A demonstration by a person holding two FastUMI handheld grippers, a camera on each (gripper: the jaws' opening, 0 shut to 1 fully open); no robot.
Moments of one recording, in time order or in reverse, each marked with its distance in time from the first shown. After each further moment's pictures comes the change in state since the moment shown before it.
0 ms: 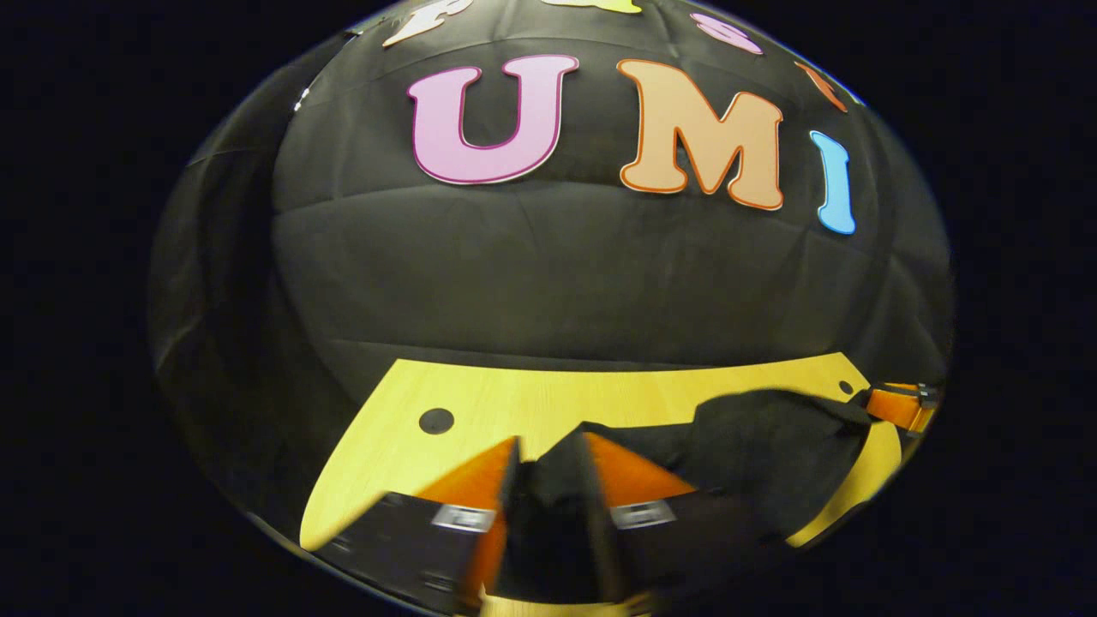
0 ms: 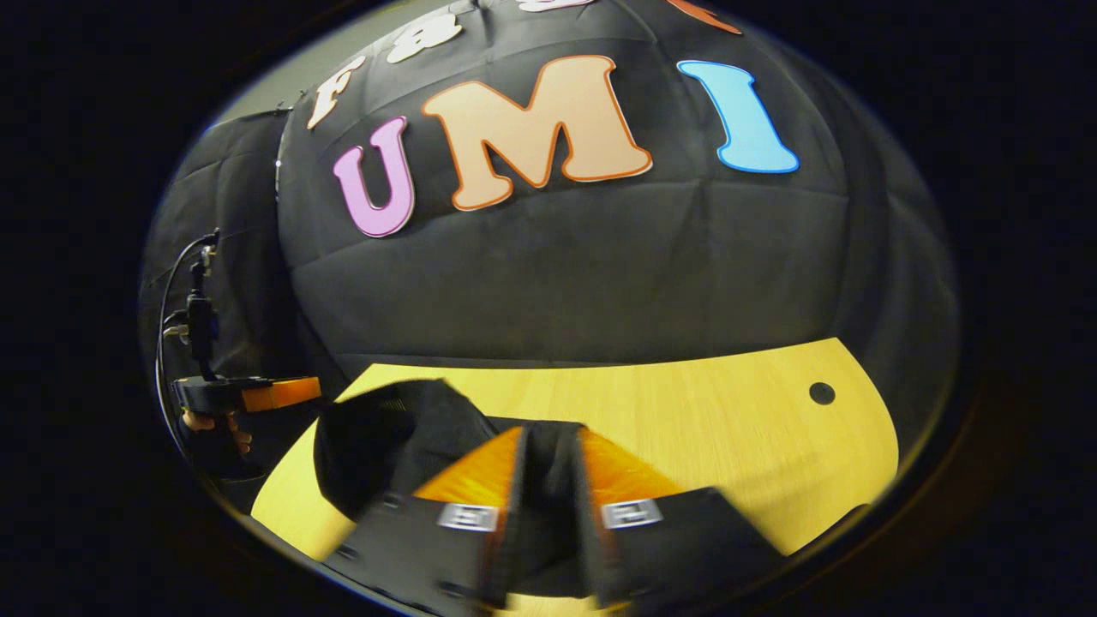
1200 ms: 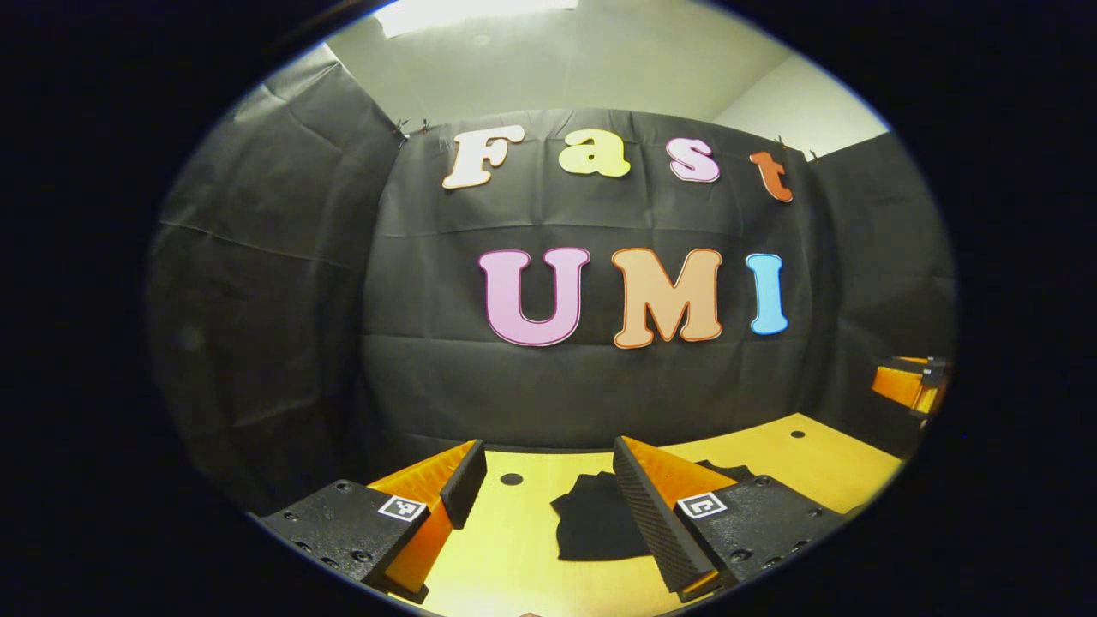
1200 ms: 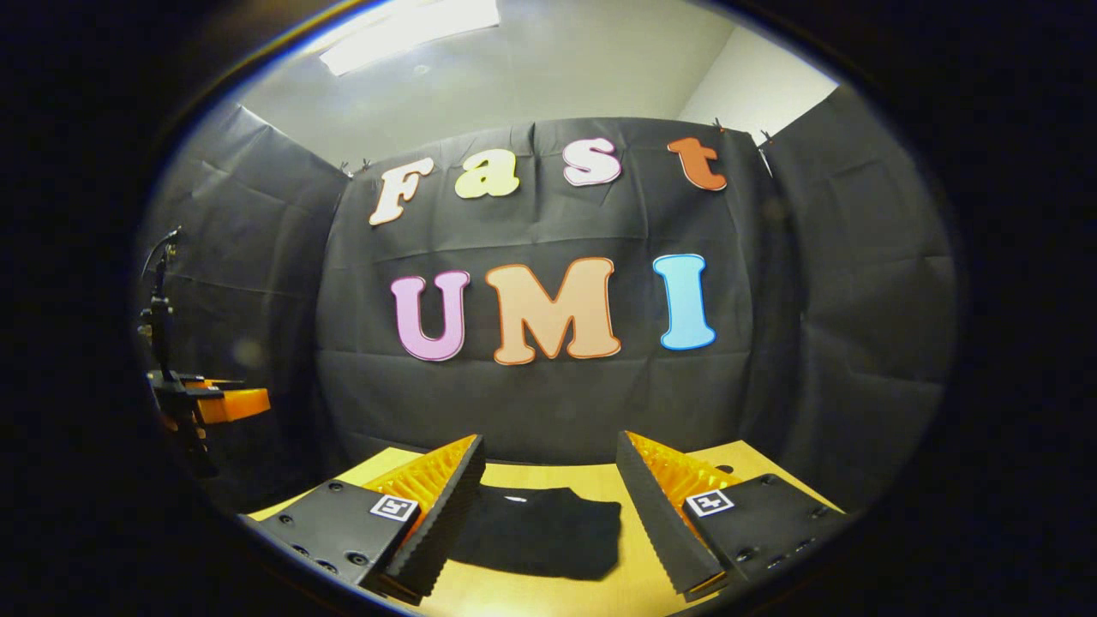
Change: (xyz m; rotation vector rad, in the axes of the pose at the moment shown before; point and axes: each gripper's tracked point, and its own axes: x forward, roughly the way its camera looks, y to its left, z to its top) left arm -0.324 0.071 0.052 0.062 -0.458 -0.001; right arm -0.301 0.110 0.017 -0.057 -0.486 -0.077
